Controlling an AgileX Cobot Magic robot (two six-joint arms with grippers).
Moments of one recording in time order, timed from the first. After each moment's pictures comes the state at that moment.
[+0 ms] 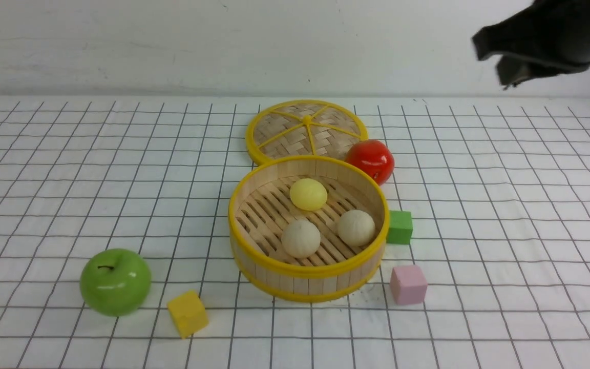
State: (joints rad) right arm 0.33 1.46 -1.63 -0.07 1.03 0.14; left arm 0.07 -0.01 0.03 0.17 0.41 -0.36
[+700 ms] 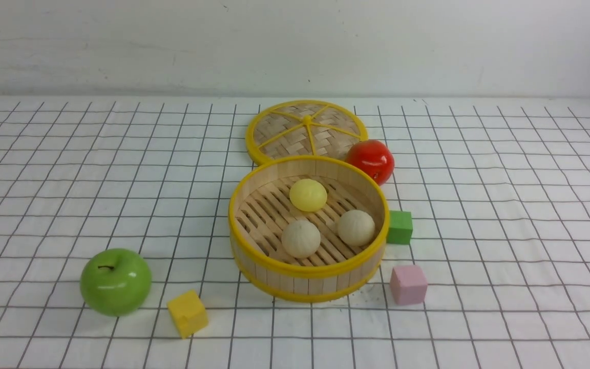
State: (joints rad) right arm 0.33 0.57 -0.63 -0.17 0.54 0.28; left arm 0.07 -0.01 0.03 0.17 0.41 -0.36
